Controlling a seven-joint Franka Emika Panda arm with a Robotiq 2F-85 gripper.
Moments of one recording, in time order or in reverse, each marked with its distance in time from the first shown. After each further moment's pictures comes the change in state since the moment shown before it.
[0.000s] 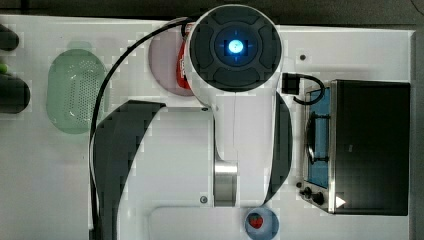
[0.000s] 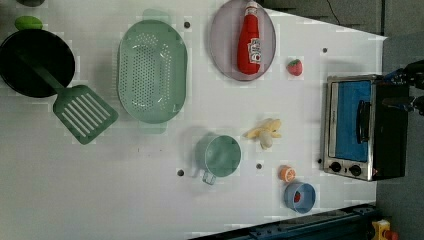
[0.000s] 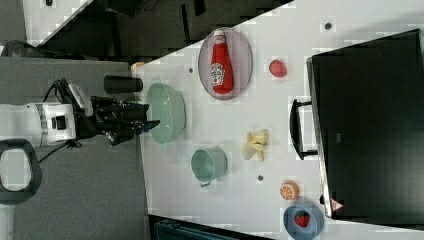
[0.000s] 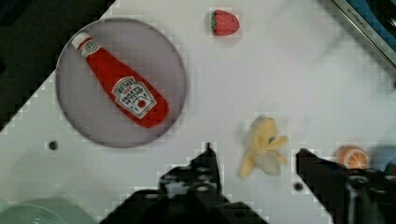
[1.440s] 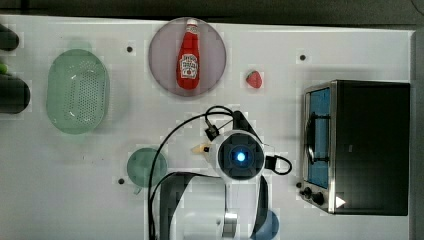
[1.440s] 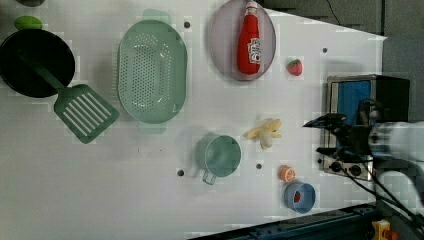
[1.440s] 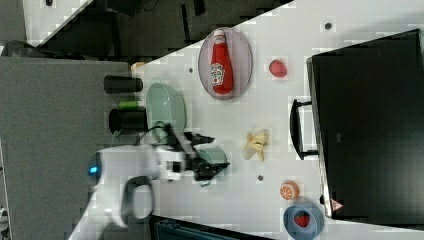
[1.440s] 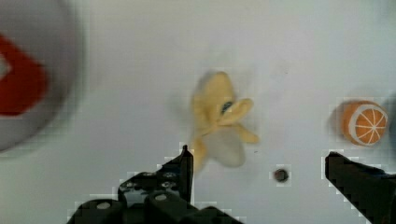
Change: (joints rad) arm -0.021 -0.059 -0.038 -0.689 0.032 0.552 0.057
